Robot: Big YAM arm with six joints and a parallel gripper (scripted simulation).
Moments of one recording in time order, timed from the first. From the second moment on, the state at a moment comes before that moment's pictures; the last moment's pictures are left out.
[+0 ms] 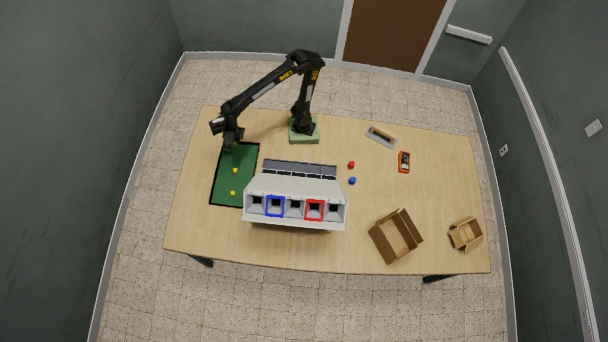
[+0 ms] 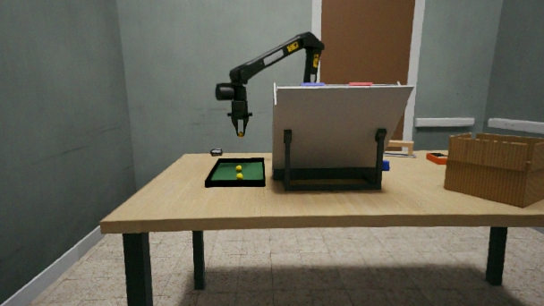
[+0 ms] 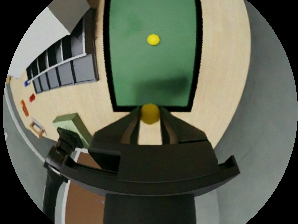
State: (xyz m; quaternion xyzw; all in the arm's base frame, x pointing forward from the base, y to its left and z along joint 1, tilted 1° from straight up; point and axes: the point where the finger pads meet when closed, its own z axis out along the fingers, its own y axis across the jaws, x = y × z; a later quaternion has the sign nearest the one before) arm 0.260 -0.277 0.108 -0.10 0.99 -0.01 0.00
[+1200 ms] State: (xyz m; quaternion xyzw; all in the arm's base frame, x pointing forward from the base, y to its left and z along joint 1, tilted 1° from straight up) arm 0.279 -0.209 0.149 -0.11 0.99 -0.01 0.02
